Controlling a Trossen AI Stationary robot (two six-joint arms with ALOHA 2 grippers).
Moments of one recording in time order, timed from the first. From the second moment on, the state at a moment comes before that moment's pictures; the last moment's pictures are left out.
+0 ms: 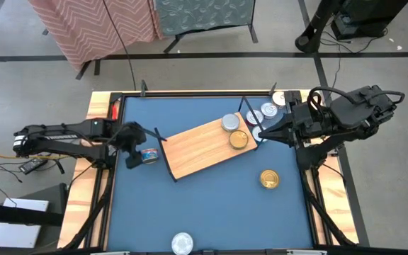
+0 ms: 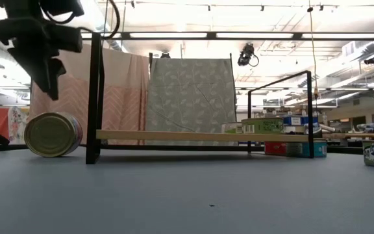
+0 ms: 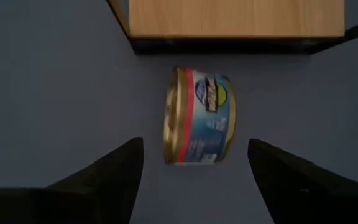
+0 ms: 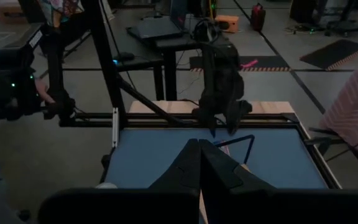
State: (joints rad) left arm 0.12 0.84 0.73 -1.07 -0.01 -0.25; right arm 0.43 1.48 2.32 -1.20 0.35 0.18
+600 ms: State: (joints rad) left arm 0.12 0.85 0.60 -0.93 0.05 -0.34; right arm 0.44 1.48 2.32 -1.19 0.35 0.21
